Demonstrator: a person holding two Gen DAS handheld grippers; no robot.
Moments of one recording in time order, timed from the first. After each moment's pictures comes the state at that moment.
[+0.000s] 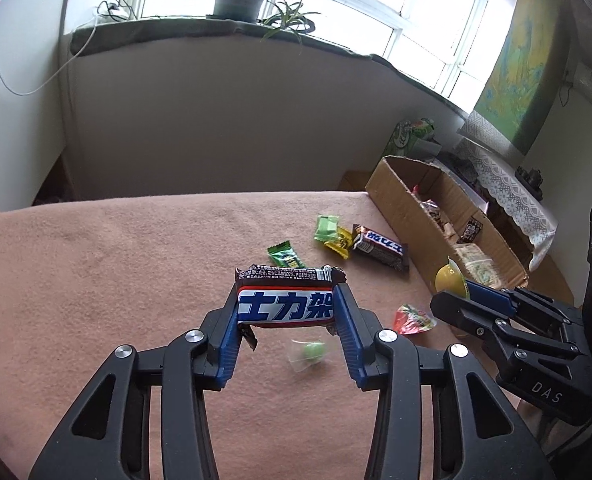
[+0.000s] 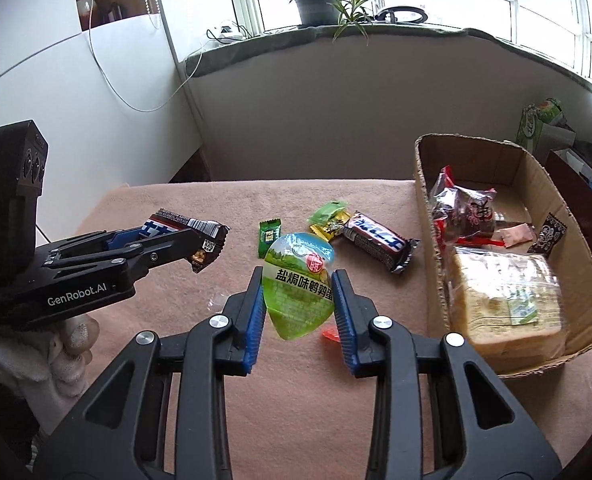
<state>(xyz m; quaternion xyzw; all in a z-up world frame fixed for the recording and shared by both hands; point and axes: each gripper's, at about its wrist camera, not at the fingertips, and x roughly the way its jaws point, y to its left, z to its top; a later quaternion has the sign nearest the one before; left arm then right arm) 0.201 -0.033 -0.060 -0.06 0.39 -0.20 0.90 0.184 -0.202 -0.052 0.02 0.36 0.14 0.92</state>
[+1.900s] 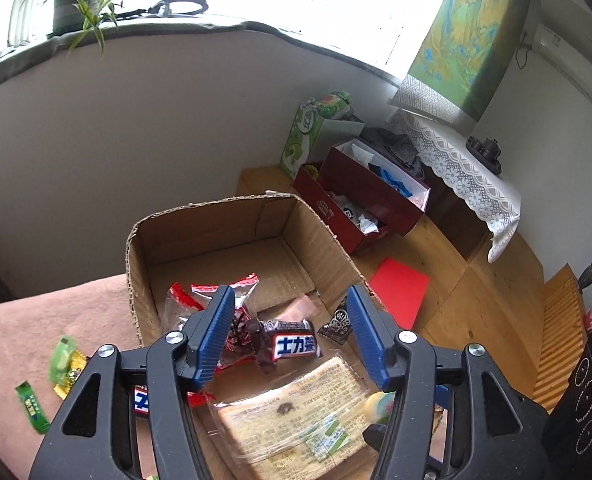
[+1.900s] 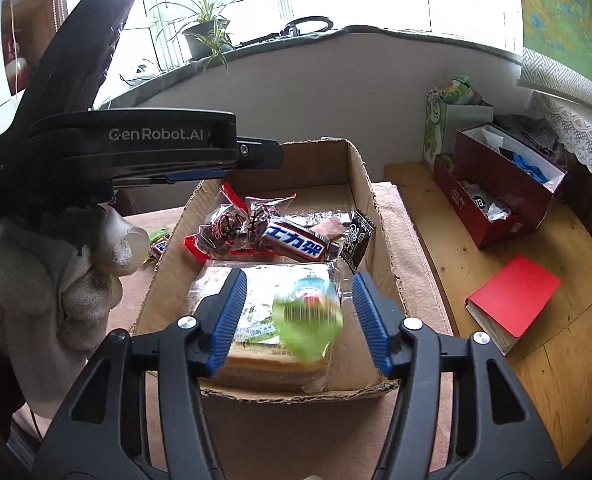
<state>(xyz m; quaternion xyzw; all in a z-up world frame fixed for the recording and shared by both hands) 0.283 -0.276 -0.031 -0.03 0.41 -0.30 0.86 0.190 -0.389 -0.055 0.06 0.34 0.04 0.94</state>
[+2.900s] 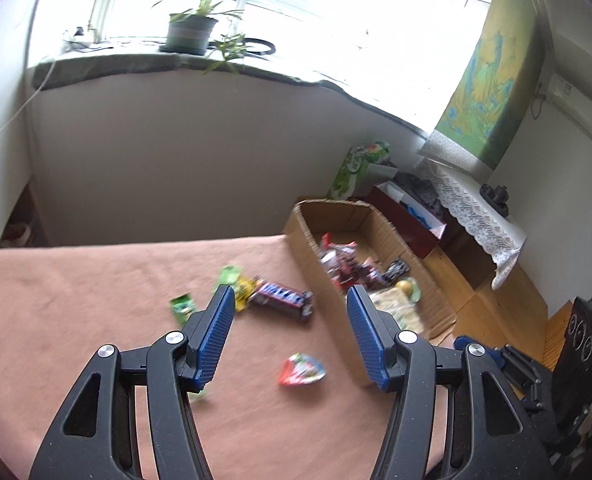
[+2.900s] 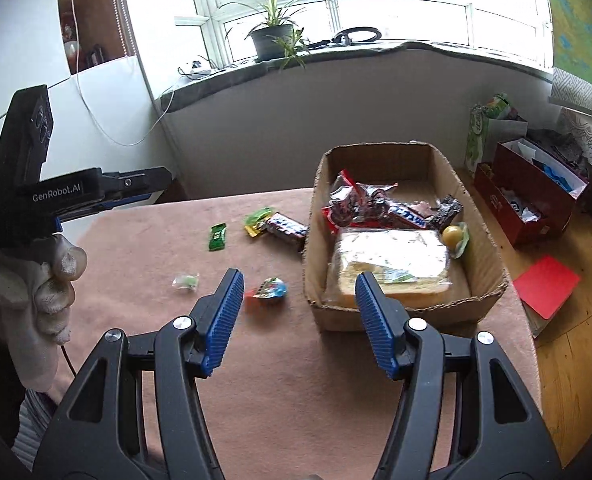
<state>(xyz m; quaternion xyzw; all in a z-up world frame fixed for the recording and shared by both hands) 0.194 -0.090 -0.004 -0.08 0.36 -0.23 0.90 0.121 -0.290 -0.028 0.06 0.33 0.11 0.94</state>
